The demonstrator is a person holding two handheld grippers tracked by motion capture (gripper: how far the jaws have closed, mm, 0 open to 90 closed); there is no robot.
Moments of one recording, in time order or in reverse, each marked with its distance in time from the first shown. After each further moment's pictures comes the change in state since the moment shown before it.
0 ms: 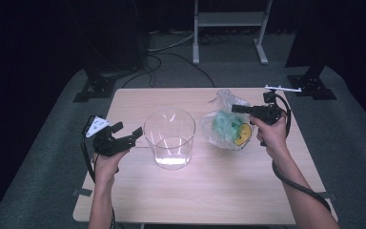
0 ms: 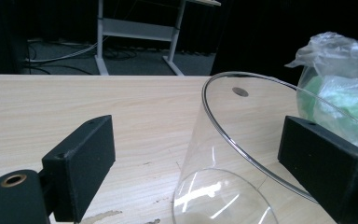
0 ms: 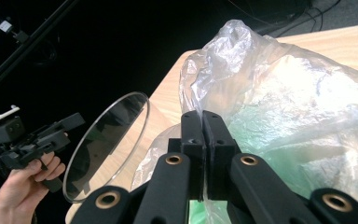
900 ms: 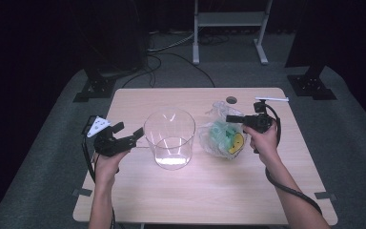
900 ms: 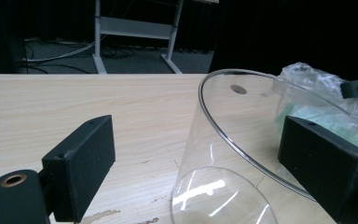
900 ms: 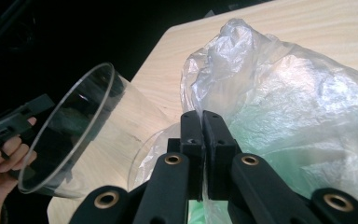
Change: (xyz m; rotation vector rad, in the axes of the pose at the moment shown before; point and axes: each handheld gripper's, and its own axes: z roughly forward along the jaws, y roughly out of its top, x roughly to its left) left arm -0.001 0.000 0.001 0.012 -0.007 0.010; right arm -0.023 -0.027 0.029 0.062 -0.036 0.025
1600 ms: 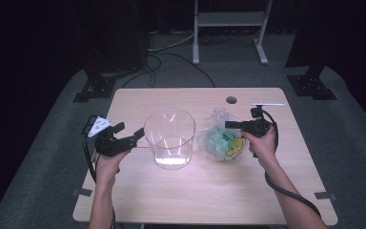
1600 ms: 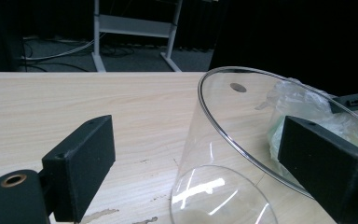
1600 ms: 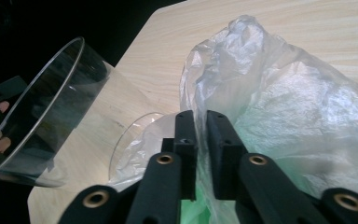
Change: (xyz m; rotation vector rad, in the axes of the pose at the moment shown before) left arm 0.000 -0.001 0.002 0.005 -0.002 -0.002; right arm -0.012 -0.013 0.010 0.043 -0.043 -0.012
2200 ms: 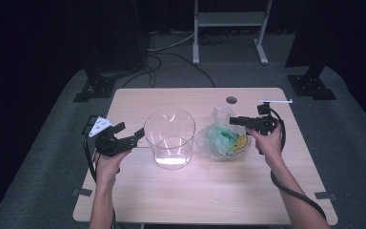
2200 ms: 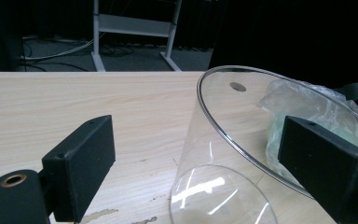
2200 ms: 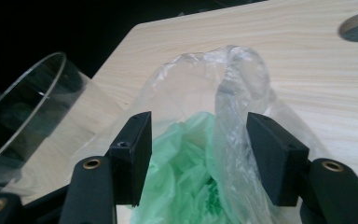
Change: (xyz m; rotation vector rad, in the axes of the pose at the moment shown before) left arm -0.001 0.000 0.001 0.001 0.000 0.000; right arm -0.003 0.008 -0.018 -0.053 -0.092 -0.053
